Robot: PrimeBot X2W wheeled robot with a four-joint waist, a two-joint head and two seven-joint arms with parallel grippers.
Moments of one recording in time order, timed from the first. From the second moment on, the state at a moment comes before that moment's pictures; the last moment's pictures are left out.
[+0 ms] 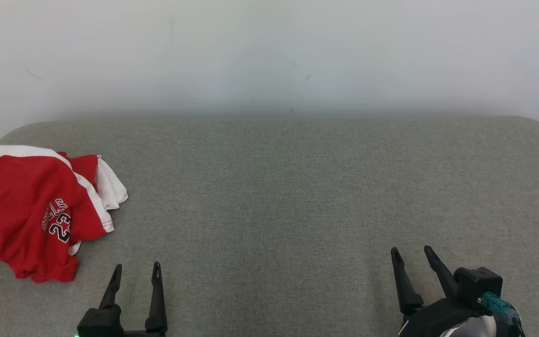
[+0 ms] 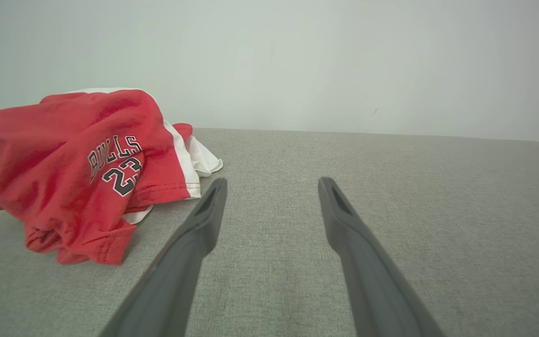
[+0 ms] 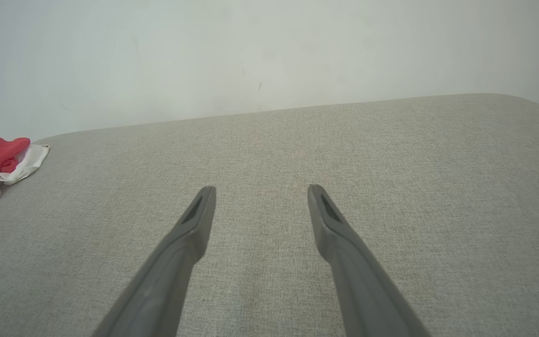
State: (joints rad) left arm -0.07 0.05 -0.05 0.30 -0.13 -0.01 -0.26; right arm -0.08 -0.05 0.04 0.28 0.19 0.13 -0.06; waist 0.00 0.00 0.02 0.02
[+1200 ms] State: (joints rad) left arm -0.04 0.05 0.00 0.31 -0.12 -0.02 -0.26; right arm -0.06 -0.05 0.08 0.31 0.23 0.13 -0.08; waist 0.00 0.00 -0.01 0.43
